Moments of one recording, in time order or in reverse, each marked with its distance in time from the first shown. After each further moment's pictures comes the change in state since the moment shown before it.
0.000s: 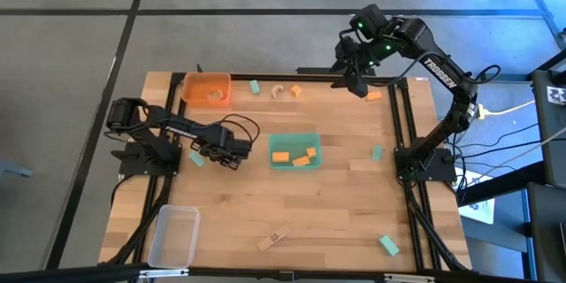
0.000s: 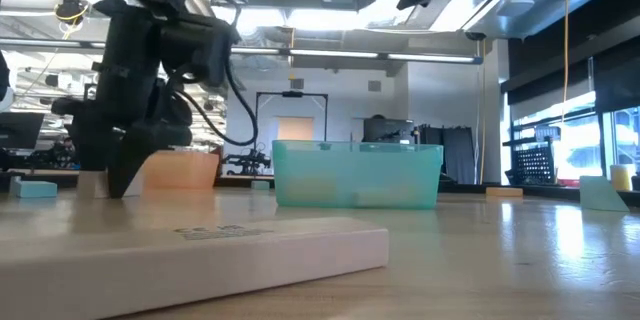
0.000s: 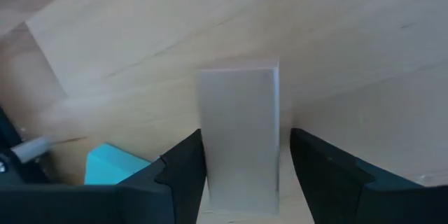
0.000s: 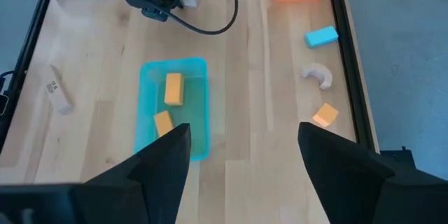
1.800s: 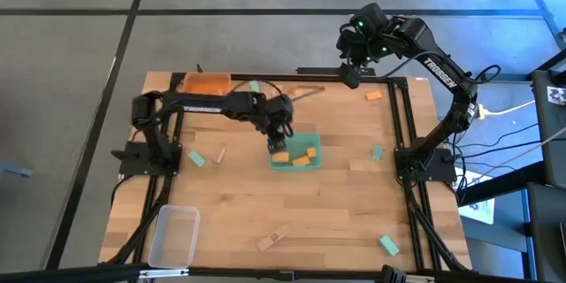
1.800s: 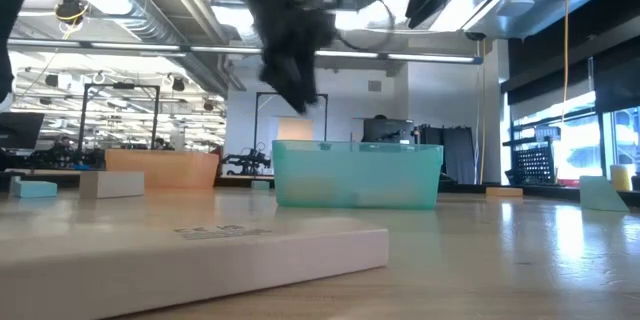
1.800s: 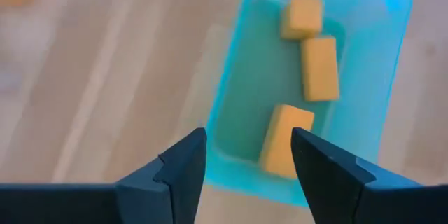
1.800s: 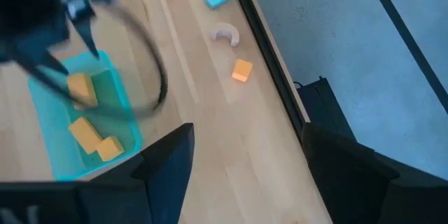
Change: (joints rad) left arm 0.172 0.162 0.643 0.192 0.147 0.984; right arm -0.003 0.000 0.000 0.026 0.368 0.210
